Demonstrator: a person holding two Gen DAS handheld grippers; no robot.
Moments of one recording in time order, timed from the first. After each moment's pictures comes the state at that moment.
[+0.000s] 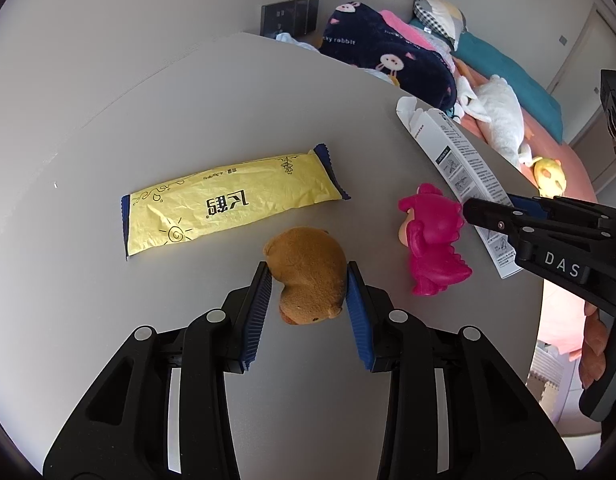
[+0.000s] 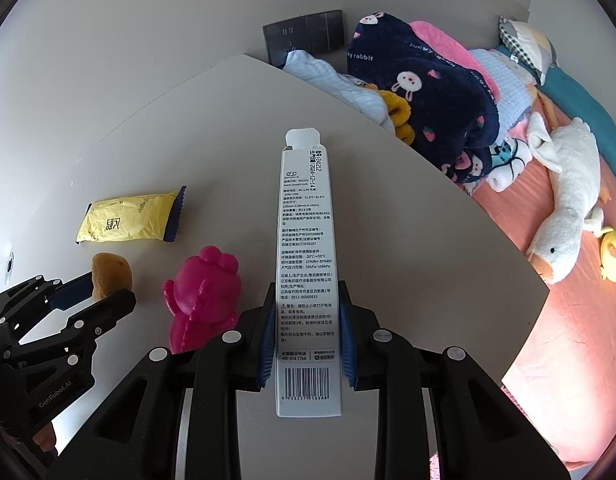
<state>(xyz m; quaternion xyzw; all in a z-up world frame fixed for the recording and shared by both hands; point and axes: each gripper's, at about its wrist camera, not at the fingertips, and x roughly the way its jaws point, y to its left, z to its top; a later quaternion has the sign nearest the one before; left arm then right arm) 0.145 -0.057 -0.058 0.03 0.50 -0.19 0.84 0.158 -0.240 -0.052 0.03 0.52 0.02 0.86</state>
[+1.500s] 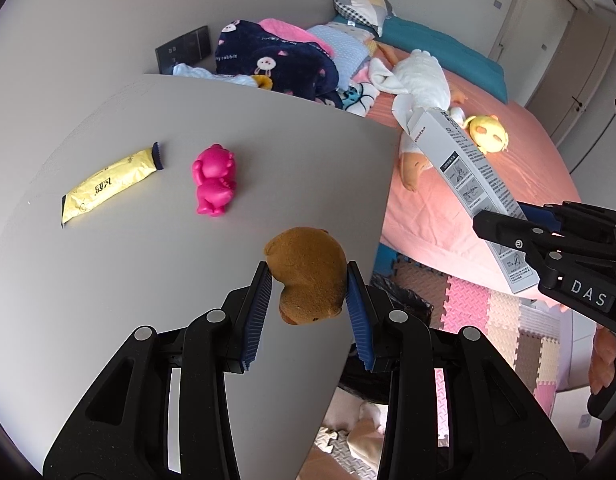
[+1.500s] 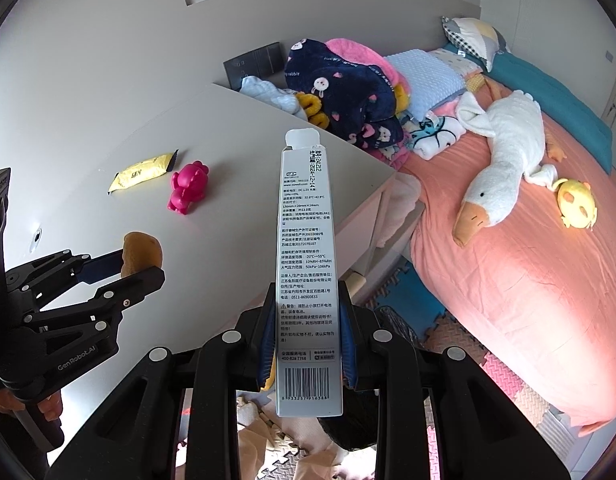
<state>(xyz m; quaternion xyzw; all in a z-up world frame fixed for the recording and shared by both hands) 0.024 -0.162 -0.015 0.09 0.47 -0.28 0.83 -0.022 -0.333 -0.003 0.07 0.48 -0.01 0.88</state>
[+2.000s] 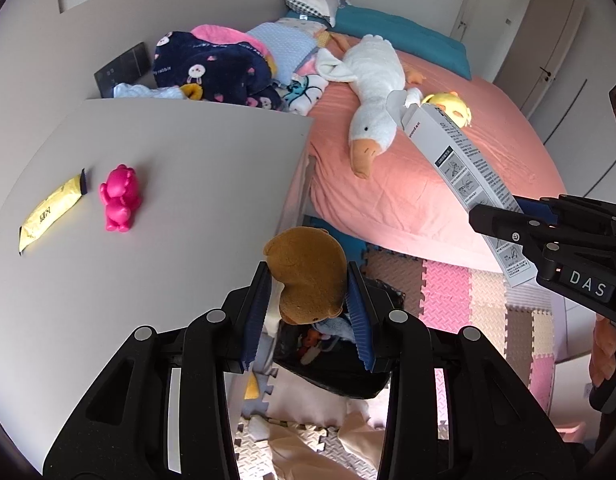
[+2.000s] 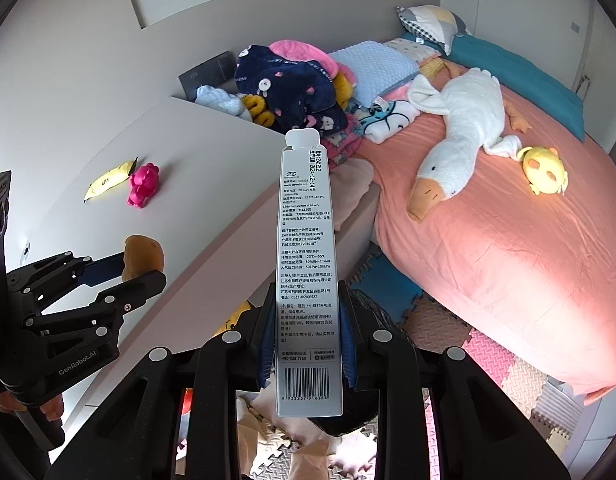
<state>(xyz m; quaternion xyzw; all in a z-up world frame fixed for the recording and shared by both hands) -0.012 -0.231 -0.014 0.12 0.46 -0.34 0.81 -0.077 -0.399 -0.003 0.10 0.47 -0.06 0.87</state>
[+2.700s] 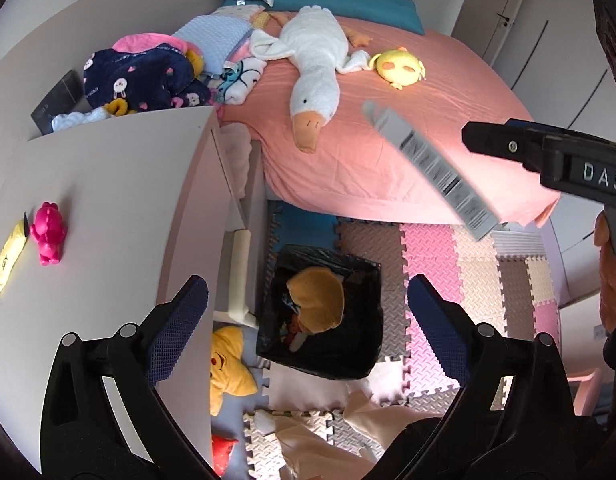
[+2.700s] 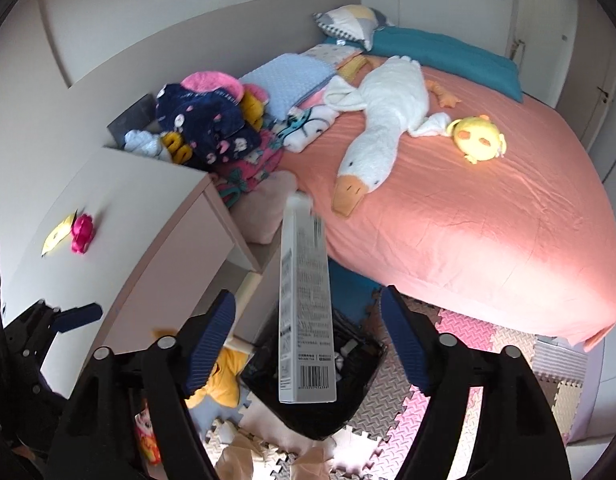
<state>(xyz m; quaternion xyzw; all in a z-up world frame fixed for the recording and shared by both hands) -0.054 -0.295 -0.026 0.19 0.46 -0.39 0.77 -0.124 -0.477 0.003 0.15 0.43 -0.18 0.87</state>
